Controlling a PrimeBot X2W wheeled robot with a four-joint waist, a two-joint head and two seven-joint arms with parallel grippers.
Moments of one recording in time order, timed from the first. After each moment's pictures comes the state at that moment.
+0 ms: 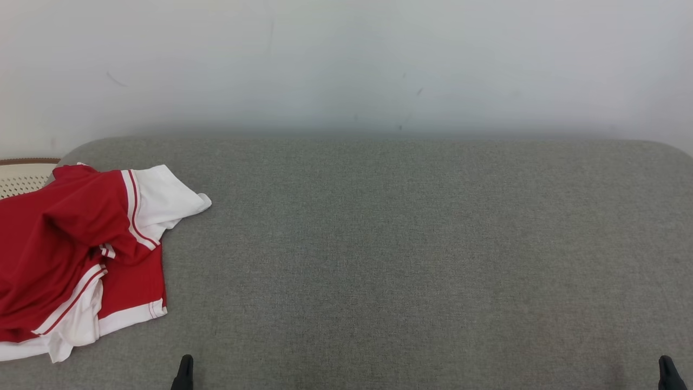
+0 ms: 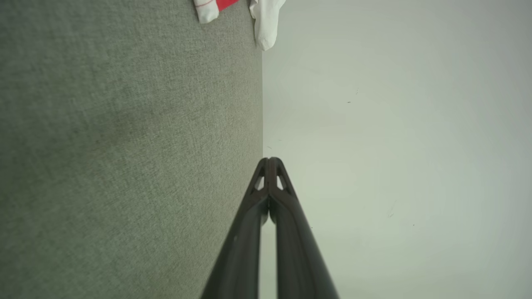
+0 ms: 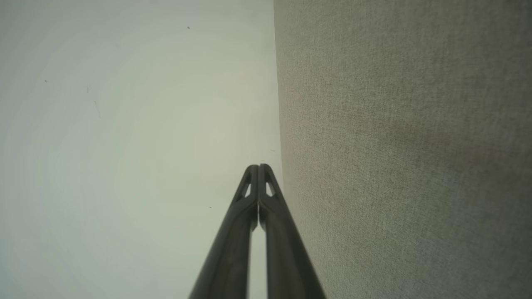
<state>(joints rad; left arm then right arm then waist) 0.00 0.05 -0.07 0.12 -1.63 -0.13 0.03 0.15 -0.05 -0.26 0.00 1.66 0.13 0.18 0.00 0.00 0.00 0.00</state>
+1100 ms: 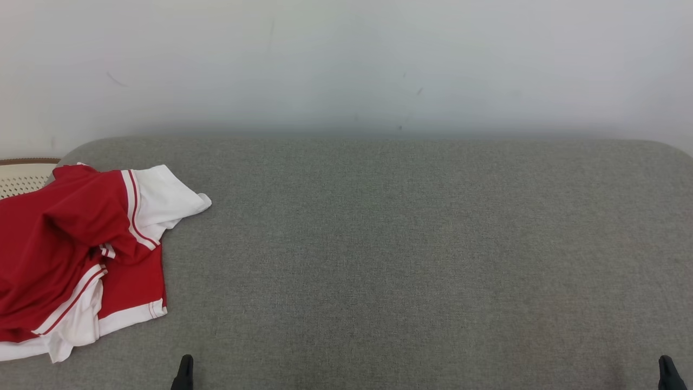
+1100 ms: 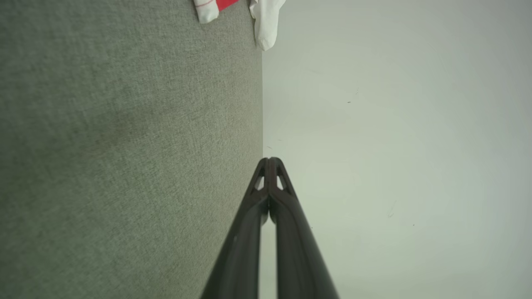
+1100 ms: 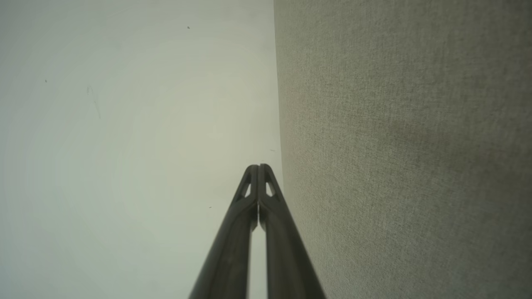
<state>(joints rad) 0.00 0.05 -0.07 0.12 -1.63 -0.13 0.03 0.15 -0.05 -0.26 0.00 1.66 0.13 0.18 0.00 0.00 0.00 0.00</state>
